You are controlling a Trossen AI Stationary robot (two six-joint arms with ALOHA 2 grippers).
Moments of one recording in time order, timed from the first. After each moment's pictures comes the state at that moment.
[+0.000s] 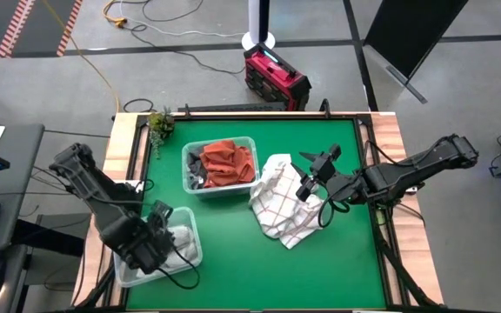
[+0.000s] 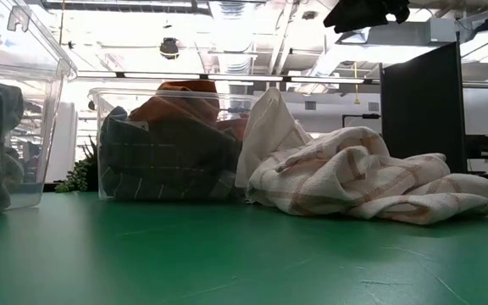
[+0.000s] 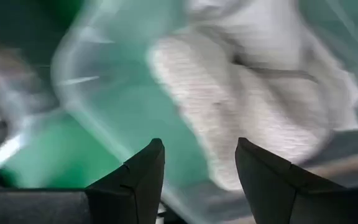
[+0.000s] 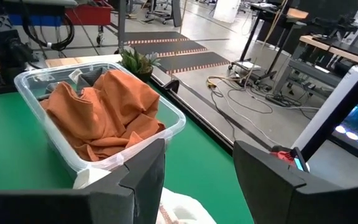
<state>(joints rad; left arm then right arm) -0.81 1.44 1.42 -1.56 -0.19 -0.33 0.33 1.13 0.91 -0.24 1.02 0.21</state>
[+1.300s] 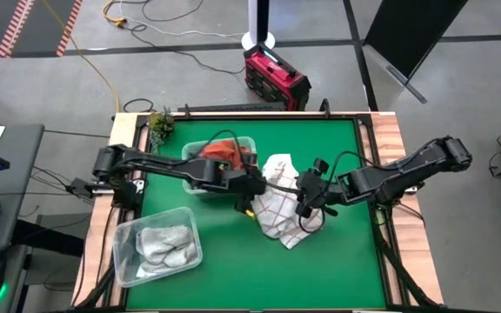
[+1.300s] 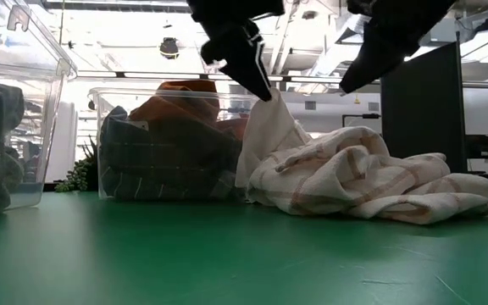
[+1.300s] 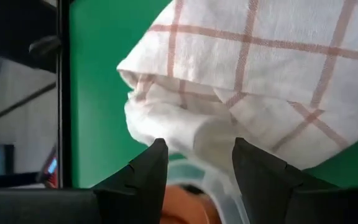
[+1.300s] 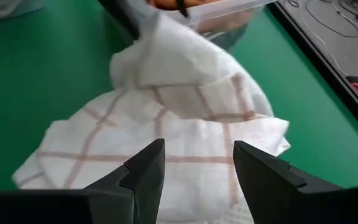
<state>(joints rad) -0.08 1.80 1.52 -0.57 -0.39 0.35 0.29 1.26 0.91 -0.55 0.60 0.41</state>
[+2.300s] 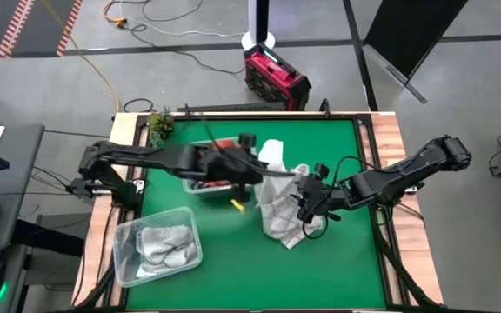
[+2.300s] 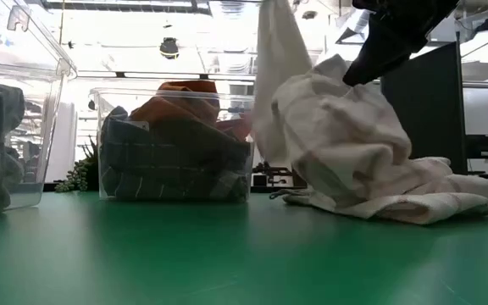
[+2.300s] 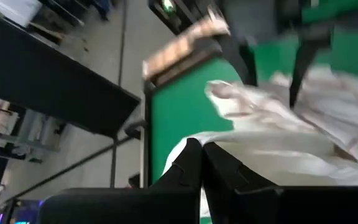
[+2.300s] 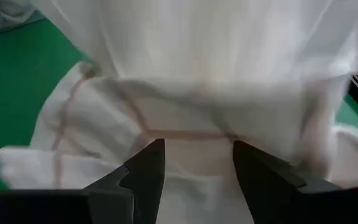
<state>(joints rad) -0.09 1.64 1.71 -0.56 -0.43 0.55 0.33 1.26 0.91 -0.55 0.61 0.46</state>
